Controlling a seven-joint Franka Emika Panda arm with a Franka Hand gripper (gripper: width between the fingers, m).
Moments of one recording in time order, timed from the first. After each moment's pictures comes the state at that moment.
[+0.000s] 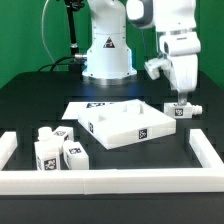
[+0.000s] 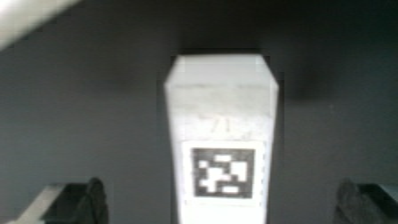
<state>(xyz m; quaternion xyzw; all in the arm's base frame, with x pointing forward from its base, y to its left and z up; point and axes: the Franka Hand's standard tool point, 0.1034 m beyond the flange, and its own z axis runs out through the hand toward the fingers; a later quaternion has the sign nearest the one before) 0.378 0.141 0.054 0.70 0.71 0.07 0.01</state>
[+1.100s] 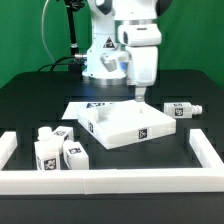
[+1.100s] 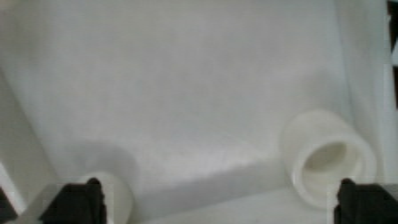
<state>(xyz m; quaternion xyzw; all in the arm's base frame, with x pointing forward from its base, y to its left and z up) 0.406 0.028 0.058 0.65 0.76 0.03 0.03</state>
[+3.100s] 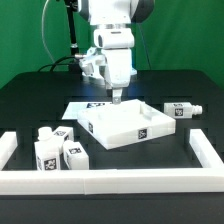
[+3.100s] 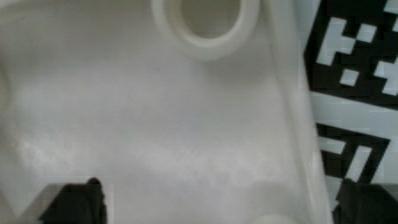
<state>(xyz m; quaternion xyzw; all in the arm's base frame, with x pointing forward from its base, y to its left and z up) 0.387 -0.012 0.046 0.65 0.76 0.04 0.04</state>
